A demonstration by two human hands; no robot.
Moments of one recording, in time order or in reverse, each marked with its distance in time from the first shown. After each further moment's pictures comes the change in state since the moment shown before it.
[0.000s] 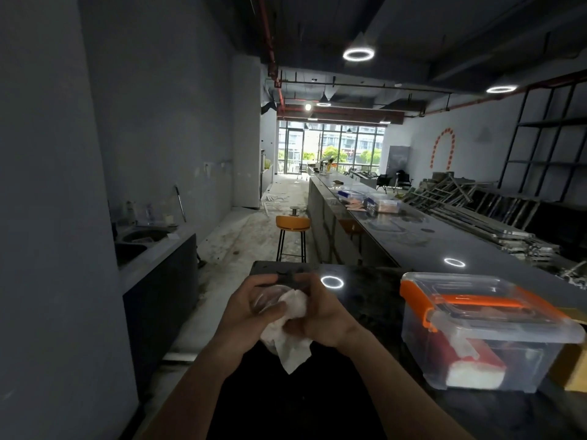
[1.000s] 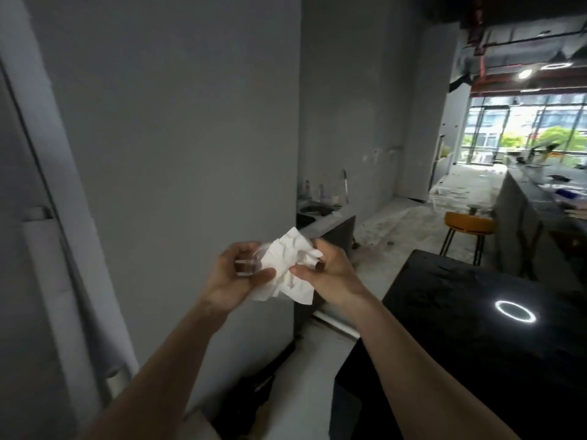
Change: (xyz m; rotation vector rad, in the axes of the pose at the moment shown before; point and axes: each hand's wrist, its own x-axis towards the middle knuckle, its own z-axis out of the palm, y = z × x) left_hand -0.148 0.057 -0.191 0.336 0.687 -0.027; right_hand 0.016 -0.114 0.181 0.352 -0.338 -0.247
